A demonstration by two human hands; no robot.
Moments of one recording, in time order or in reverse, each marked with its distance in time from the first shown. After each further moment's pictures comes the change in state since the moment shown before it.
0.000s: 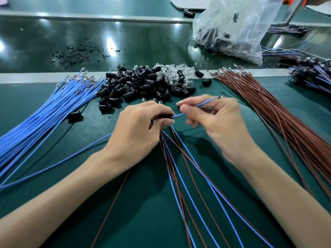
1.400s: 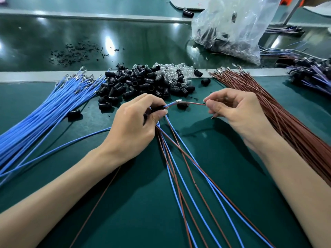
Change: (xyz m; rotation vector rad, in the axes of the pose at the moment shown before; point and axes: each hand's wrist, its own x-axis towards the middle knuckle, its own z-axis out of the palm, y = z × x) left_hand 0.003 -0.006 0.002 -0.056 0.050 -0.017; right_hand 0.016 0.017 -0.052 -0.228 0.034 0.033
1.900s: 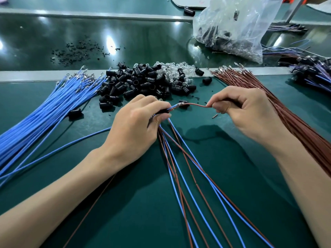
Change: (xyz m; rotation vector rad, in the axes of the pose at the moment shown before) left_hand -0.003 -0.004 0.001 0.170 -0.016 0.169; right_hand -0.003 -0.014 -0.010 -0.388 -0.091 -0.218
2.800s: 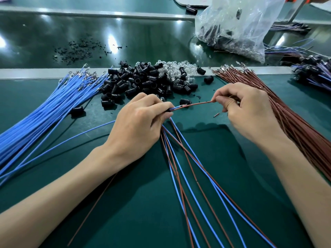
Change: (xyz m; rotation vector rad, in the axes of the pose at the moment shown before) left_hand -0.001 0.001 0.002 0.059 0.011 0.027; right_hand 0.001 -0.004 0.006 -0.172 0.096 0.121
